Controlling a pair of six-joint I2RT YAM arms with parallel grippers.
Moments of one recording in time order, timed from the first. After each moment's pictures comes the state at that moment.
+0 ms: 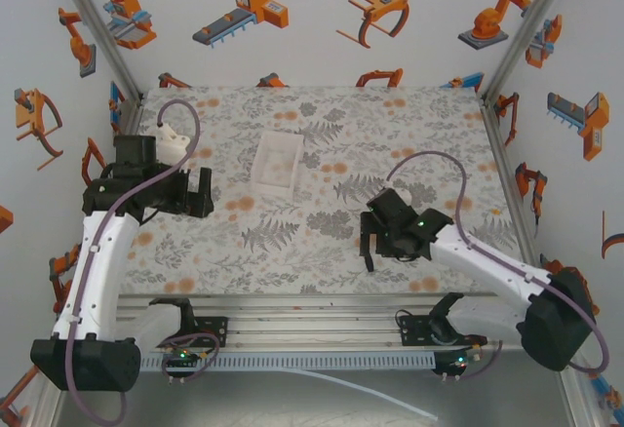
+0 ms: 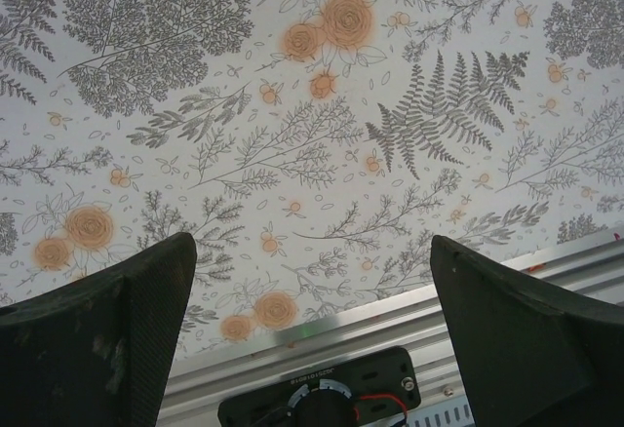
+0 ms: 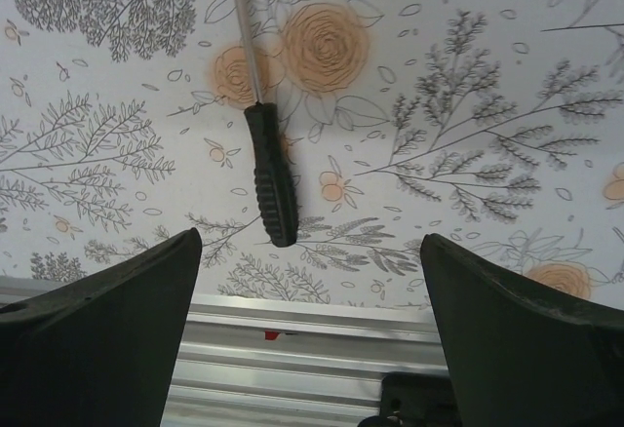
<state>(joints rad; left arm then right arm) -0.09 1.05 1.15 -1.02 0.20 0.15 0.75 1.15 0.73 -0.74 0.17 0.69</state>
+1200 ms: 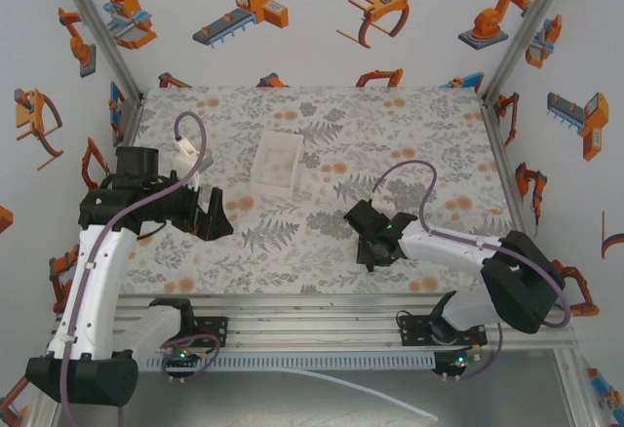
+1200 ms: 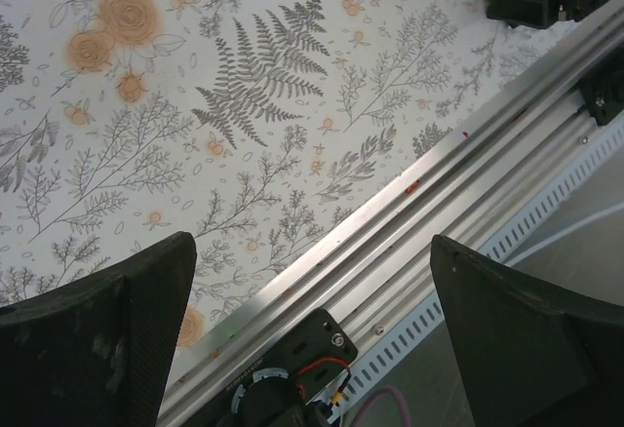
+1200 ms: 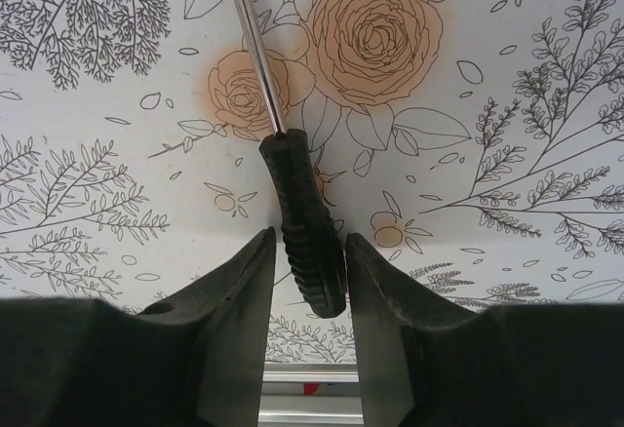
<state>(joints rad) -0.12 0.98 1.14 -1.15 0.58 0.26 0.83 1.38 0.68 -0.59 0.20 0.87</state>
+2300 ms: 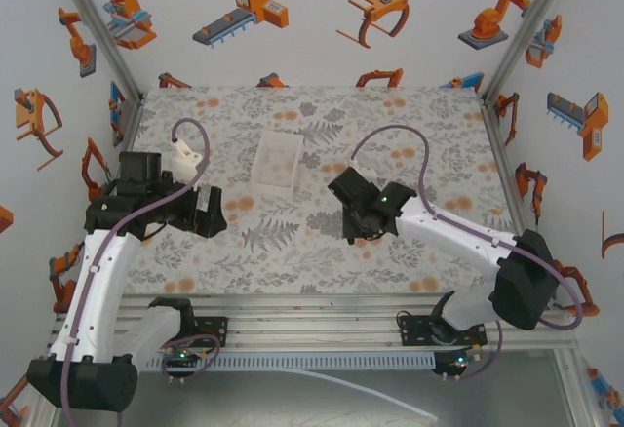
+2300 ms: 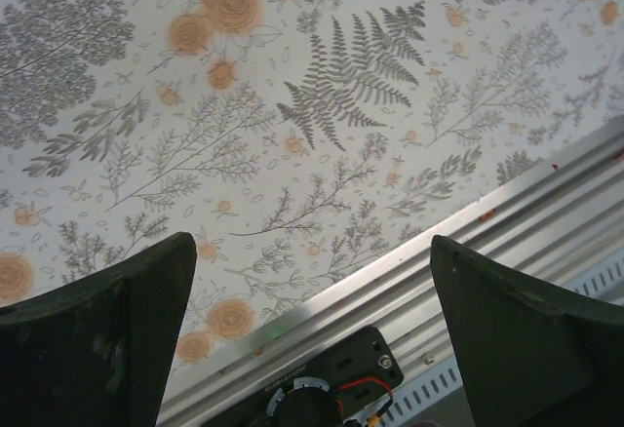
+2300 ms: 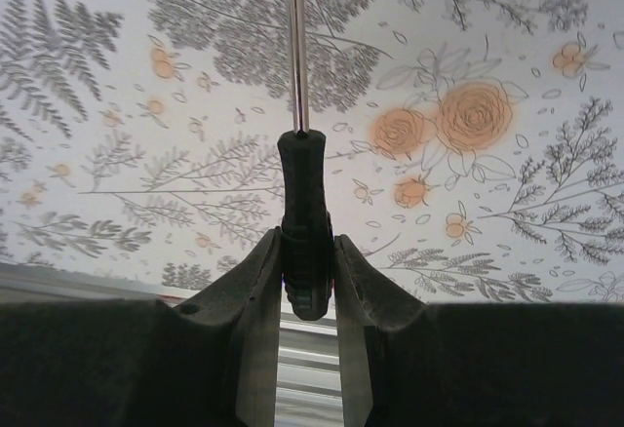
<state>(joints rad) -0.13 0.95 1.06 -1.03 0.36 0.21 0.87 1.42 1.09 -0.81 0.20 0.74</state>
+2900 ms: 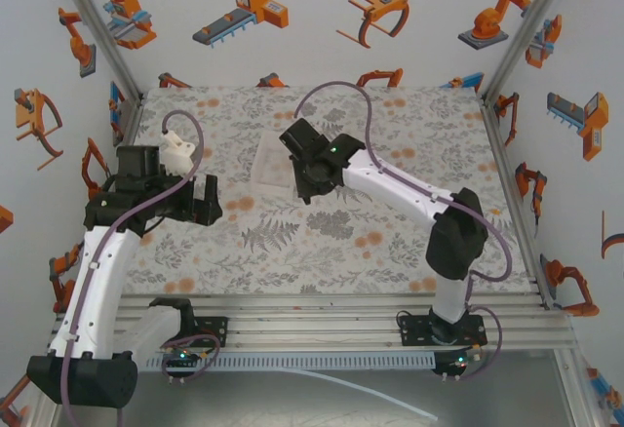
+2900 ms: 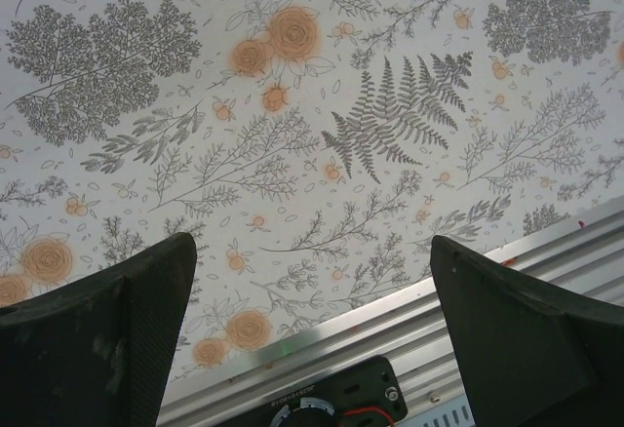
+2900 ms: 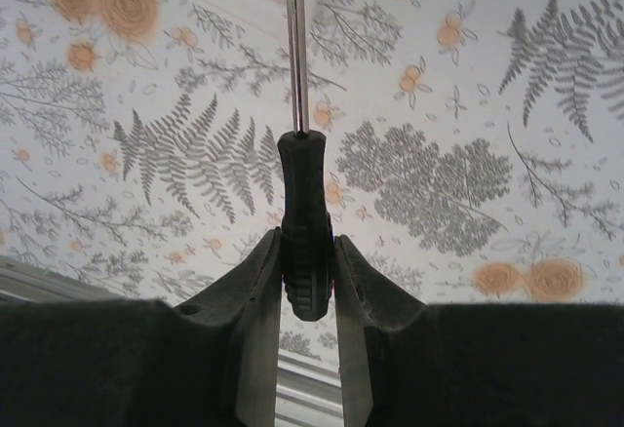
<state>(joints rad) -0.13 0.97 1.08 -0.97 0.27 0.12 0.87 1.88 1.73 -0.90 0.13 0.56</state>
